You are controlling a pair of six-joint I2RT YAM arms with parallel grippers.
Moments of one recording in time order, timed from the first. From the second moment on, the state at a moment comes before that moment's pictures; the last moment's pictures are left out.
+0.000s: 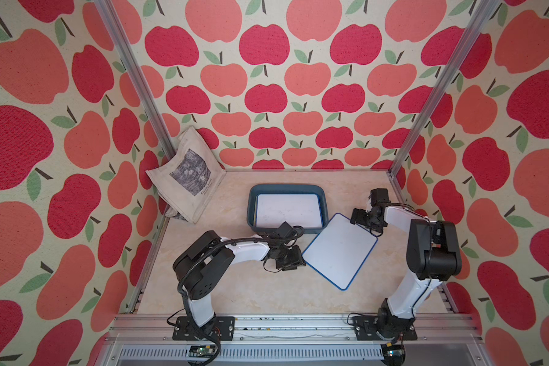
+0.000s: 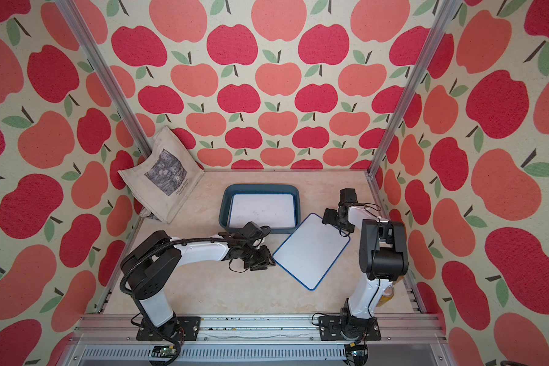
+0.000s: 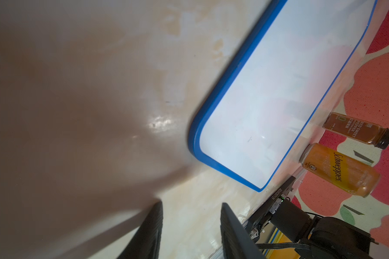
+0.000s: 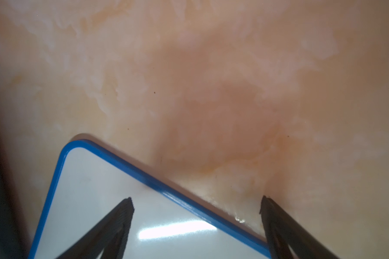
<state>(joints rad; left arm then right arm) -0.84 1.79 0.96 -0.24 0.46 -0.99 0.04 1.81 1.10 -0.44 -0.08 0.25</state>
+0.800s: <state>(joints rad) -0.82 1.83 0.95 -0.15 0.55 -1.03 0.03 1.67 0.90 -0.32 -0.22 0.28</state>
